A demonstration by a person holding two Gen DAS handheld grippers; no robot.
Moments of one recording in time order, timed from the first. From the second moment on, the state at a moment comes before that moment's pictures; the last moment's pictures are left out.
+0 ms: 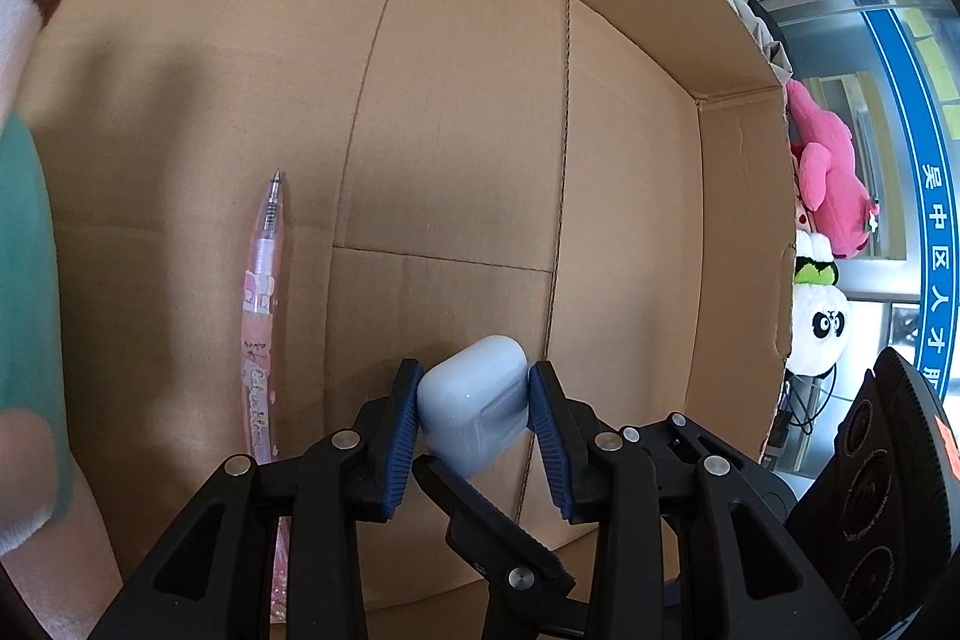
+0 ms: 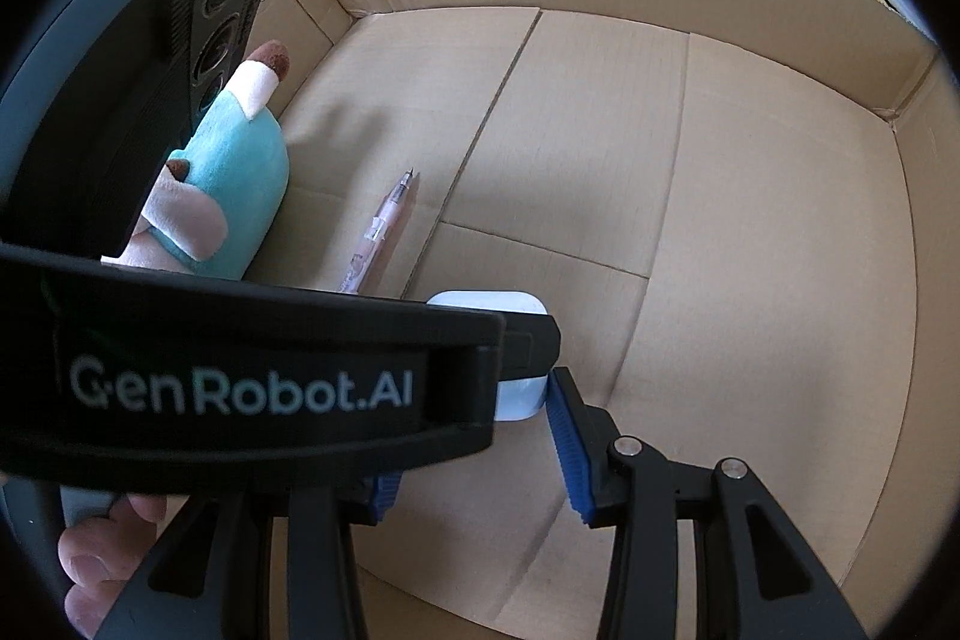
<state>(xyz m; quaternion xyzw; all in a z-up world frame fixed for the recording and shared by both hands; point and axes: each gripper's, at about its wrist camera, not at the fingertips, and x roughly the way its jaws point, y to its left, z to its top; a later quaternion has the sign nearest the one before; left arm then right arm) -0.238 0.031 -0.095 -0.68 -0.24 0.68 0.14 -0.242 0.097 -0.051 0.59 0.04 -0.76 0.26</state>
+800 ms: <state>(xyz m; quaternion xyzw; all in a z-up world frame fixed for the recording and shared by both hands) -0.098 0.008 0.035 -0.45 -0.10 0.89 0.03 -0.116 0.164 0.054 0.43 0.01 -0.87 0.24</state>
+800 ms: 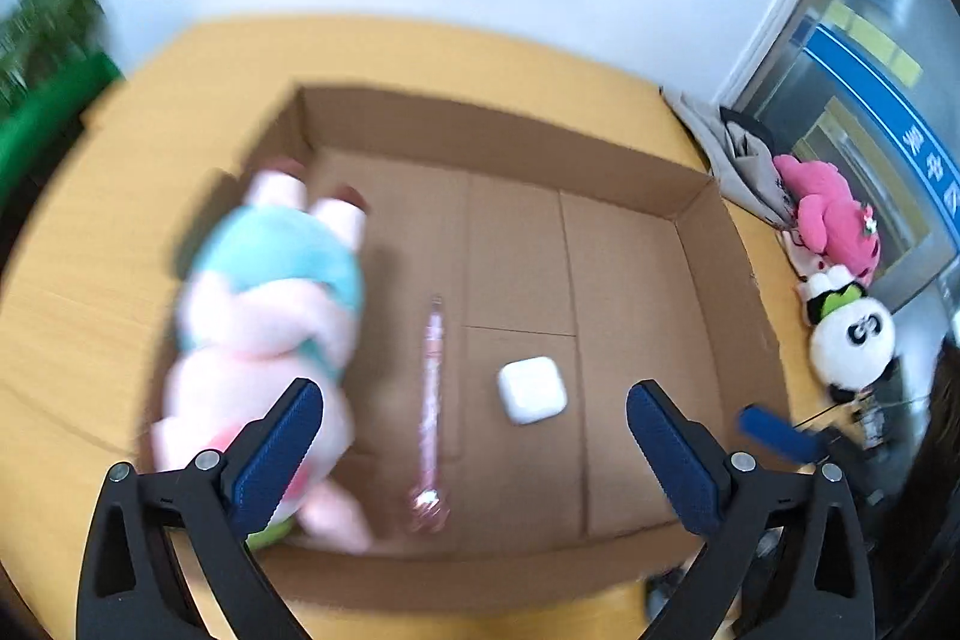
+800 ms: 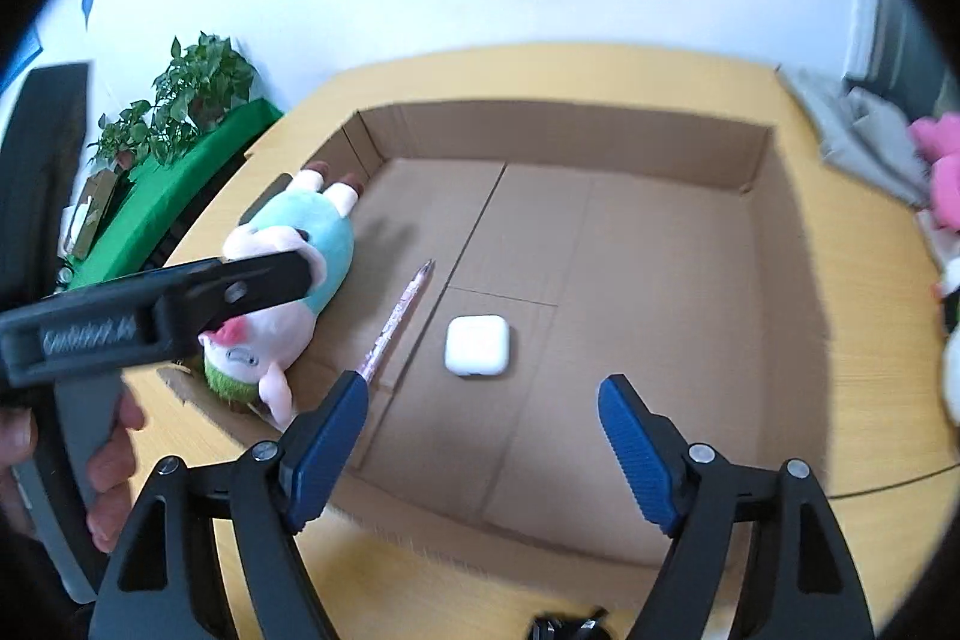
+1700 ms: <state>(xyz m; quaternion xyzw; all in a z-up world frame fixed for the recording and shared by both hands) 0.005 0.053 0.019 -0.44 -0.09 0.89 0.02 -0.035 0.219 0.058 0.40 0.06 -0.90 0.19</state>
